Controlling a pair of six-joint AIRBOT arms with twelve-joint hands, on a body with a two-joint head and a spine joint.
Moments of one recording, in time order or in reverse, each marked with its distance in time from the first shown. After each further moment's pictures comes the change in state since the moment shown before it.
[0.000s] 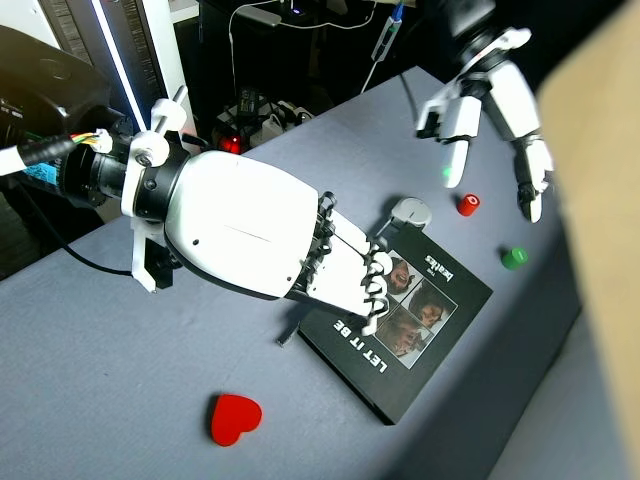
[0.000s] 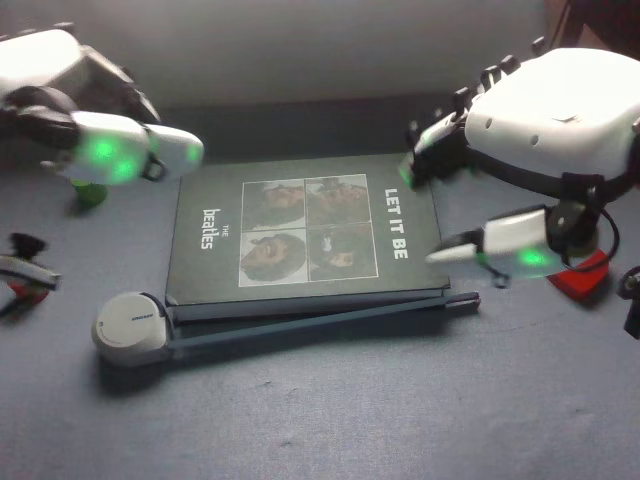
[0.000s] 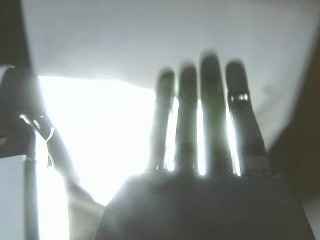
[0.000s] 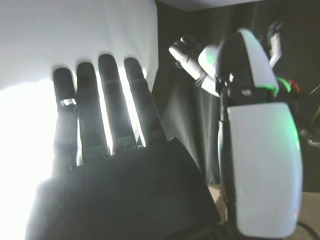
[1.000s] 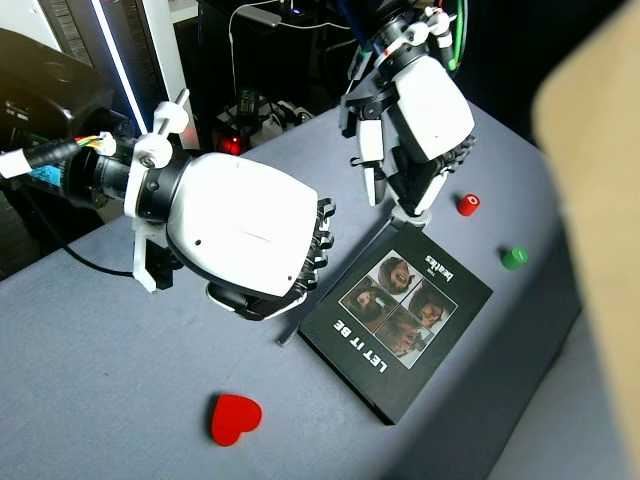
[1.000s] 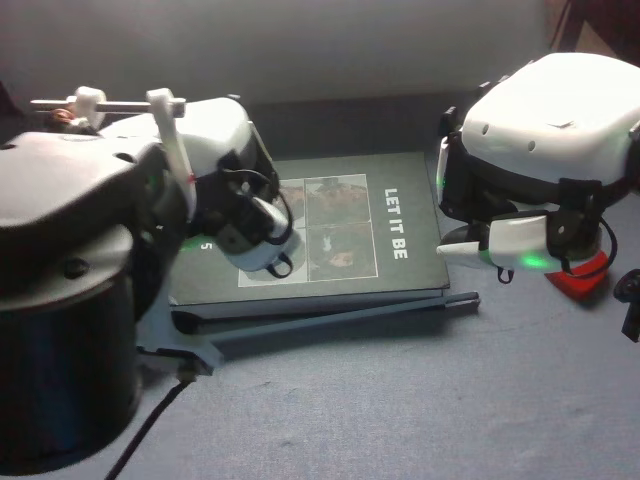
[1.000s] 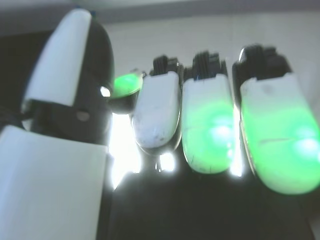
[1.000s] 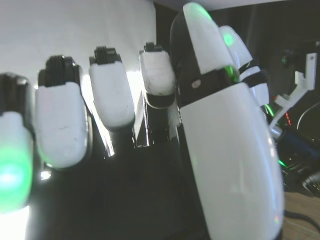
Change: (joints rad) left arm -0.116 -0.298 -0.189 -0.315 -0.586 0.257; right arm -0.003 -0.002 0.000 -0.004 -0.009 0.003
